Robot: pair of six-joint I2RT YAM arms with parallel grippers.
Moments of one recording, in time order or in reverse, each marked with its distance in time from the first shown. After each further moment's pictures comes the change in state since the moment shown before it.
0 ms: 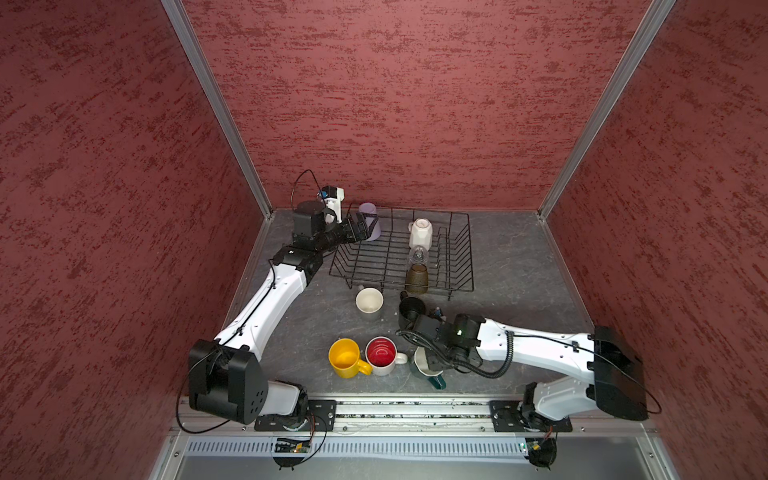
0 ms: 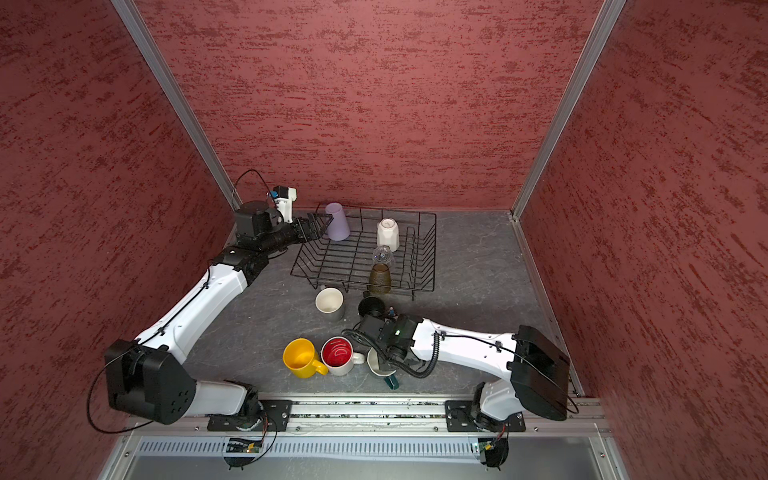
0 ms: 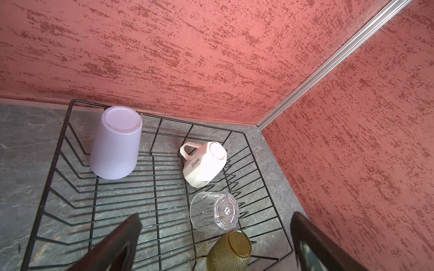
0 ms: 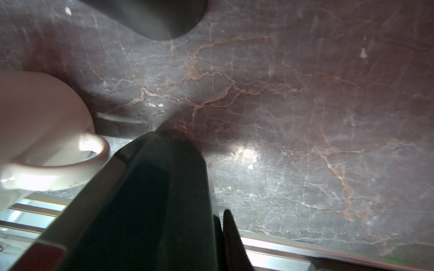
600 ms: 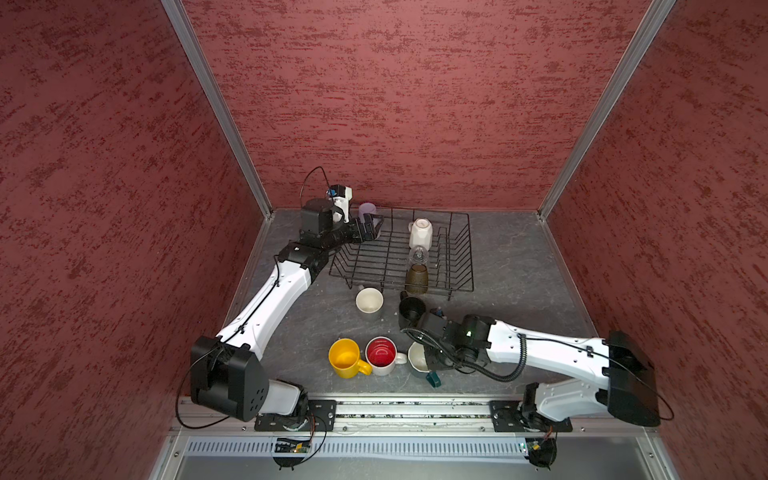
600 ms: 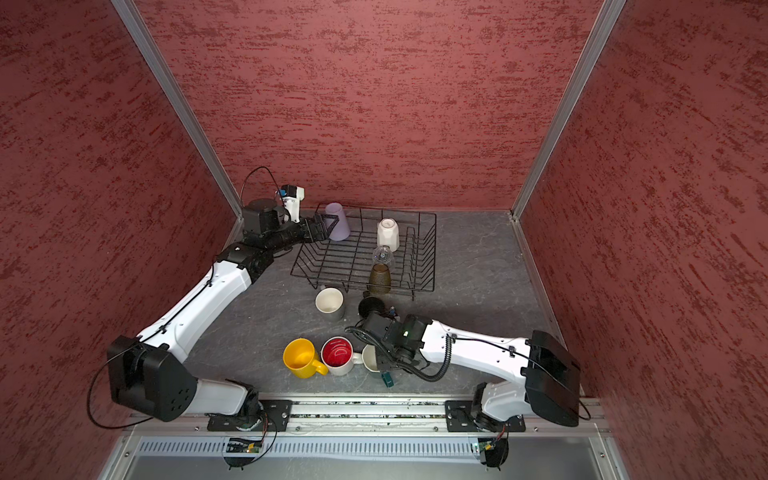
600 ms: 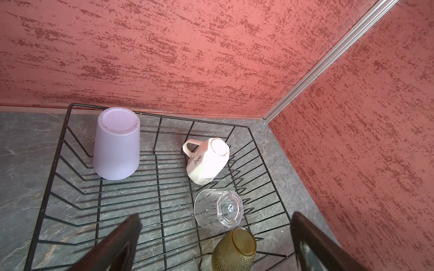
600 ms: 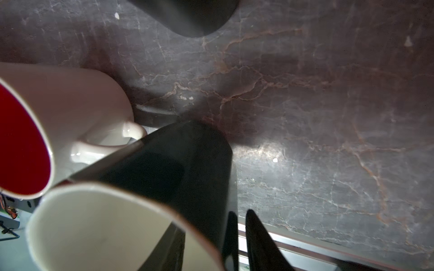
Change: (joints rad) left arm -0.050 0.014 0.045 -0.063 -0.067 0.064; right arm -0.002 -0.051 -0.029 0.088 -0.082 0.021
